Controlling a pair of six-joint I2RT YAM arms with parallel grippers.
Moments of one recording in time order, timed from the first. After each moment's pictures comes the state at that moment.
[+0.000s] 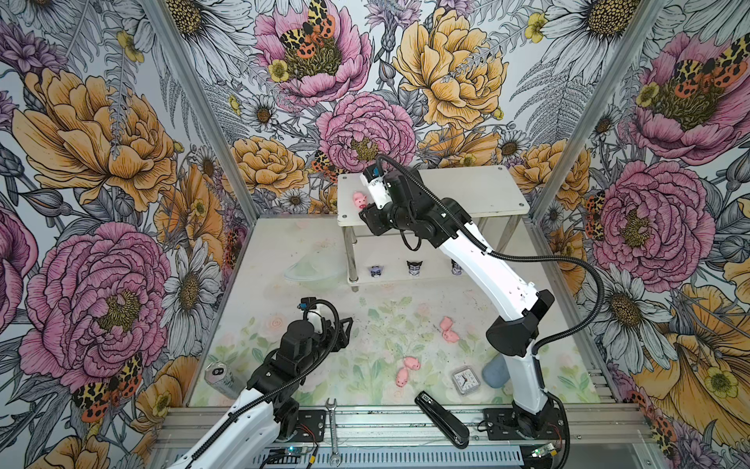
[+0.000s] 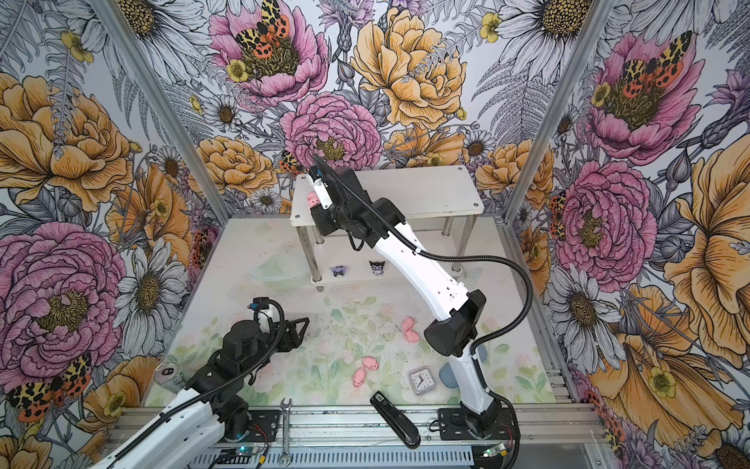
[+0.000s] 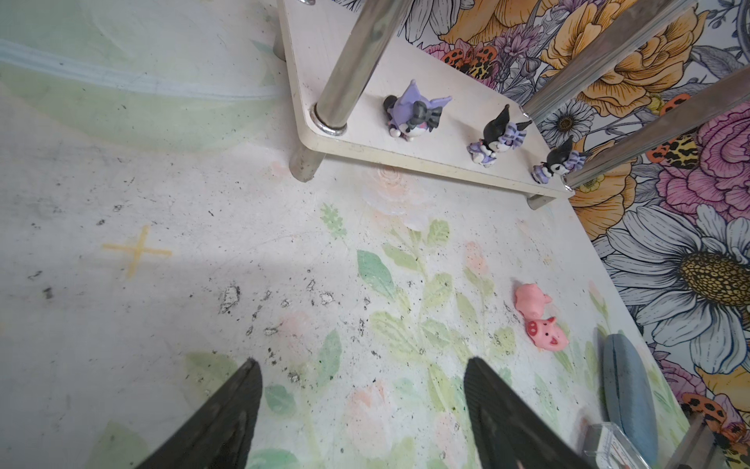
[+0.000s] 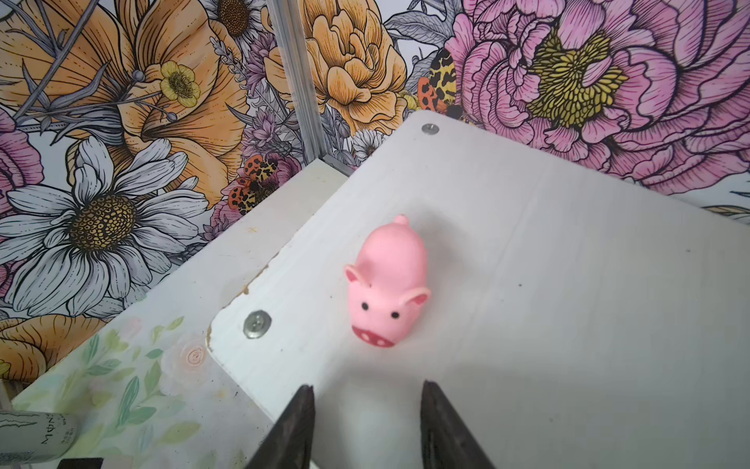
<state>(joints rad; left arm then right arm) -0.49 0.55 0.21 -0.13 0.01 -0.60 0.76 2.10 2.52 -0.96 0.03 0.06</state>
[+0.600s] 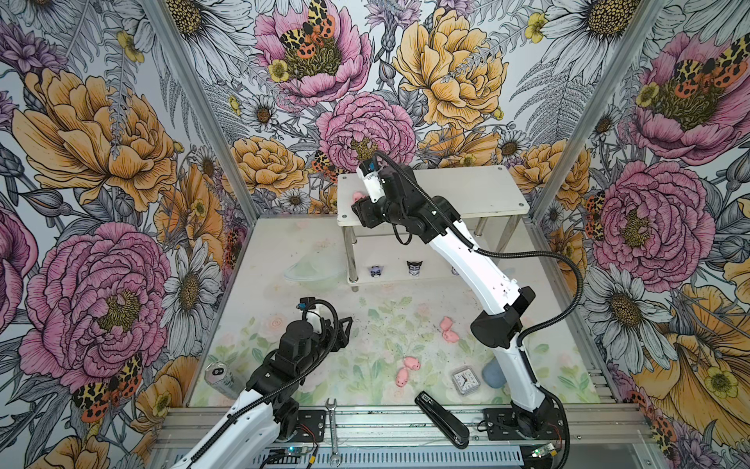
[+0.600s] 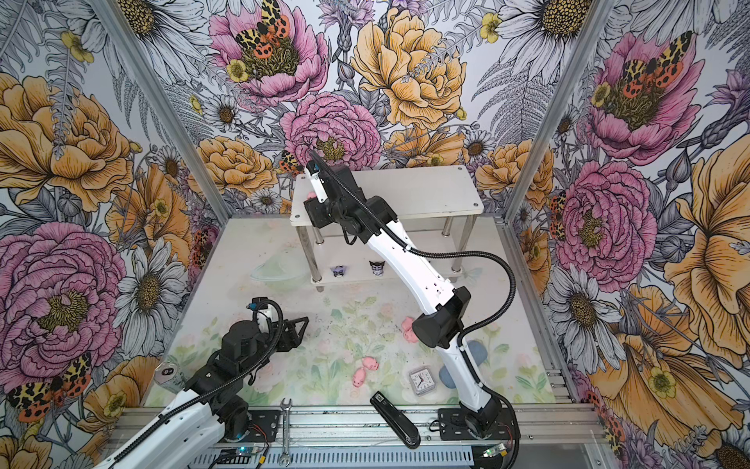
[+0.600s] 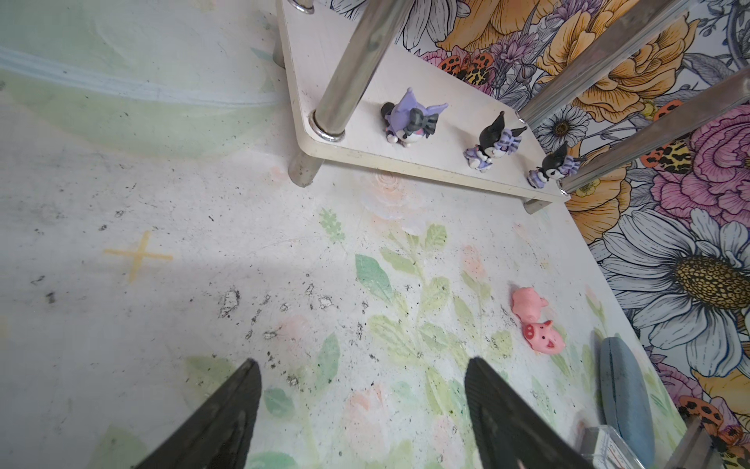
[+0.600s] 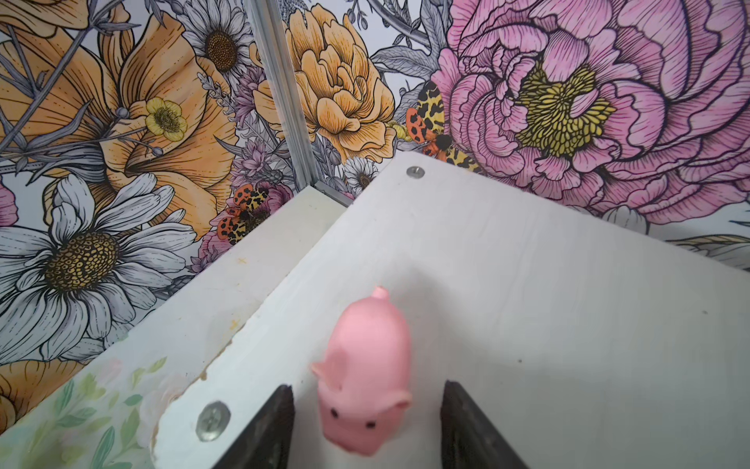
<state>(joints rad) -0.49 0.53 0.21 -0.13 0.01 -0.60 0.75 2.25 2.71 -0.93 0.05 0.07</state>
